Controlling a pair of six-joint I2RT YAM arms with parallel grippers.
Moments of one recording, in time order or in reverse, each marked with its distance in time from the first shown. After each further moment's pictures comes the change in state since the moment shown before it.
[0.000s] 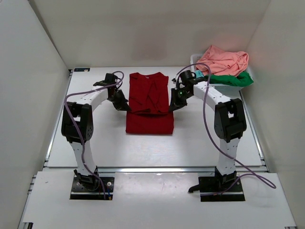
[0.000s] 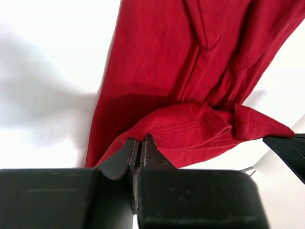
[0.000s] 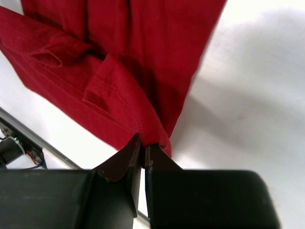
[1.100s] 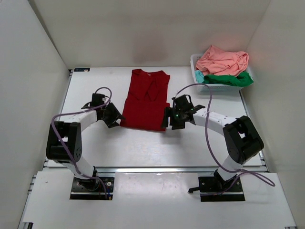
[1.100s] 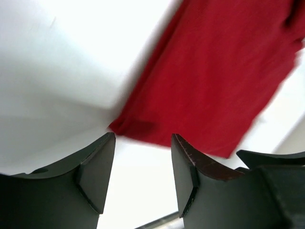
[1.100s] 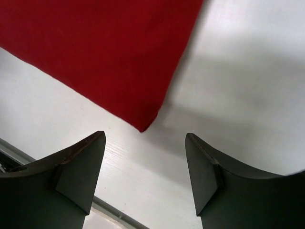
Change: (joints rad) left arm 0.105 -0.298 -0.527 0.369 0.007 -0.082; right arm 0.179 -0.351 -0.596 0.450 0.227 0.296
